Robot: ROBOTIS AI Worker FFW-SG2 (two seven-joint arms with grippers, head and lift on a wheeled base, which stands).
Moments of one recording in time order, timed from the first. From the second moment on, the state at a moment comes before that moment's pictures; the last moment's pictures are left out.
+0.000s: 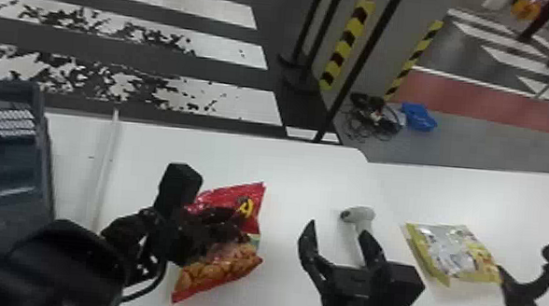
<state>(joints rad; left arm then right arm) -0.16 0.00 -0.53 -1.44 0.08 0.46 -0.44 0.58 0.00 -0.13 -2.00 -0.08 -0.03 -0.07</state>
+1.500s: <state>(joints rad) 0.11 0.12 -0.10 -1.82 0.11 0.11 -0.27 0.57 0.00 -0.12 -2.07 -0.21 0.26 0.09</state>
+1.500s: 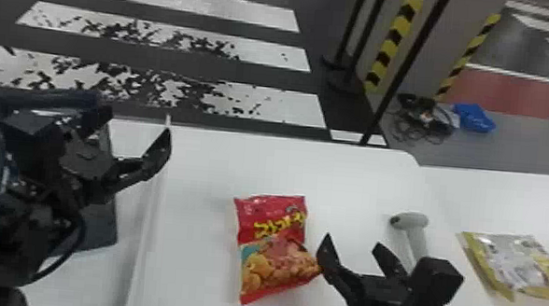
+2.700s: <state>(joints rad) 0.26 0.12 0.02 -1.87 0.18 0.03 -0.28 0.38 0.00 -0.26 -1.99 -0.47 0.86 0.24</state>
